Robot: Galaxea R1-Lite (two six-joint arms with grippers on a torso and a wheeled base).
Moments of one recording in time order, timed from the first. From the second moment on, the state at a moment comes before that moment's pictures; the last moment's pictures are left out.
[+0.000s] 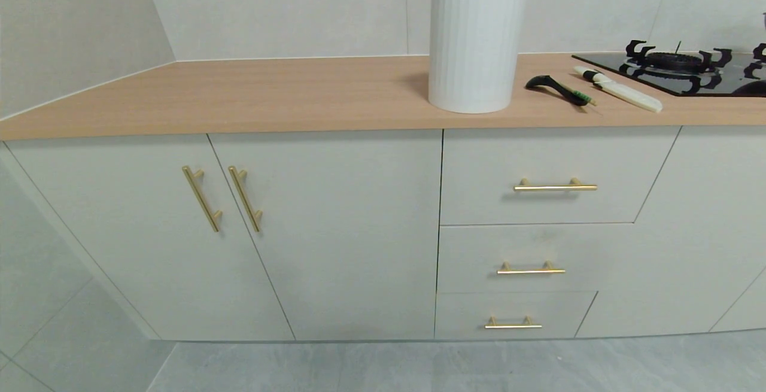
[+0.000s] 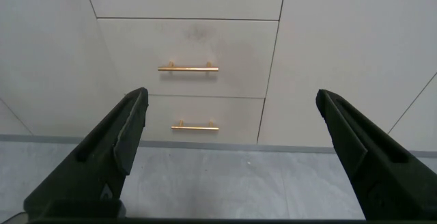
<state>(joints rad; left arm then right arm) 0.00 0.00 0.00 0.00 0.02 0.00 0.00 0.00 0.00 0.00 0.04 -0.02</state>
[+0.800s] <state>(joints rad) 0.00 0.00 0.00 0.00 0.02 0.00 0.08 0.22 -0.24 0.02 0.08 0.00</state>
